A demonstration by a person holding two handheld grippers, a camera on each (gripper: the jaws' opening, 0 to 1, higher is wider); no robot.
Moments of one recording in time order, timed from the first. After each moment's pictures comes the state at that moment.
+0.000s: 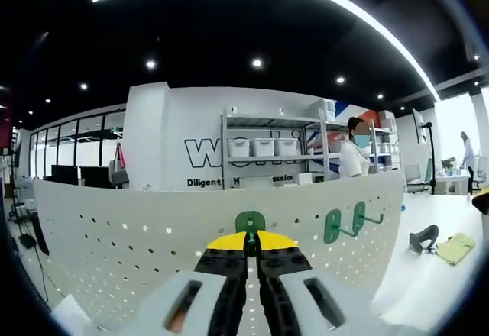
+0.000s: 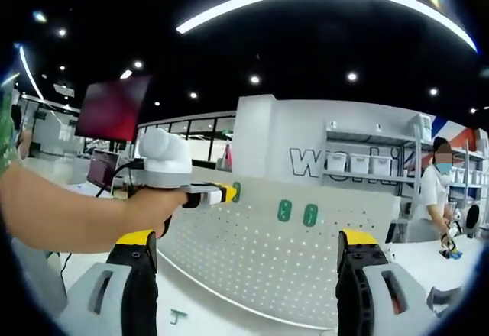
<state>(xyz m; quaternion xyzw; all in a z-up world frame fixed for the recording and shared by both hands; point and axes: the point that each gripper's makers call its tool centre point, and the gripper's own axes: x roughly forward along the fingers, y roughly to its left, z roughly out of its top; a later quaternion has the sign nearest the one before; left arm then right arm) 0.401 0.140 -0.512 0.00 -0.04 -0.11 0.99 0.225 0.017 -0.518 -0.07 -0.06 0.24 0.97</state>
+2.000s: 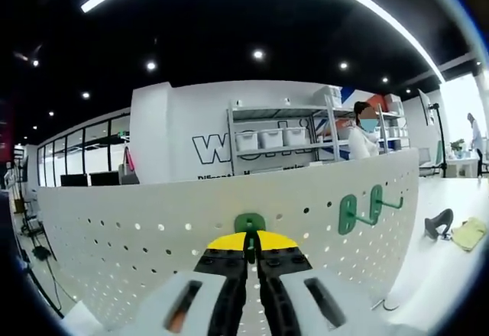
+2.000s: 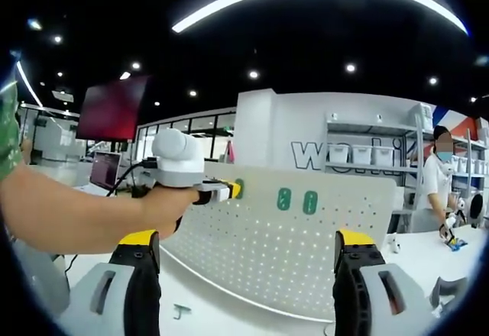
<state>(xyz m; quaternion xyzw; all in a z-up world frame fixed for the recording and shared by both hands) 0.419 0.135 -0.525 0.04 -0.02 -0.08 1.00 0.227 0.009 -0.533 -0.05 -0.04 0.25 0.97</state>
